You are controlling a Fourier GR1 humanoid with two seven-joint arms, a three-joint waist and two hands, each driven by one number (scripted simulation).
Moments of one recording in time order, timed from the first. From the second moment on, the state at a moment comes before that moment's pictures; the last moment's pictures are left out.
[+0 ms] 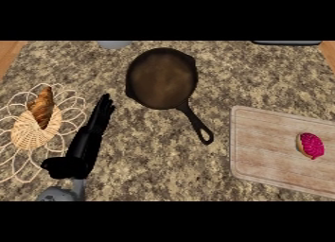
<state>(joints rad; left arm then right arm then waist) -0.08 0.20 -0.29 -1.54 0.17 0.18 -0.14 0.05 -0.95 -0.14 -1.35 -0.11 0.28 -0.24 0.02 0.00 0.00</state>
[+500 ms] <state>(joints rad) -0.06 0.18 -0.29 -1.54 0.15 0.18 -0.15 -0.07 -0.91 0.10 -1.39 0.17 0.29 -0.04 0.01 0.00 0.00</state>
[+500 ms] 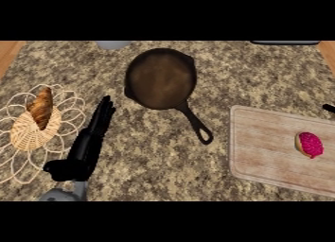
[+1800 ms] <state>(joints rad) -0.02 0.10 -0.20 -1.62 0.05 0.09 -0.07 -0.22 -0.60 -0.01 -1.10 0.53 0.35 -0.07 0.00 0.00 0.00</state>
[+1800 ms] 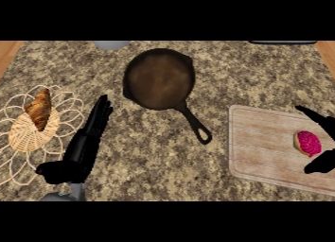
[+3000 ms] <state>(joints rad) -0.04 0.07 -0.16 -1.59 0.02 0.06 -0.07 -0.32 -0.47 0.06 -1.05 0.80 0.12 -0.18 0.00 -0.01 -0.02</state>
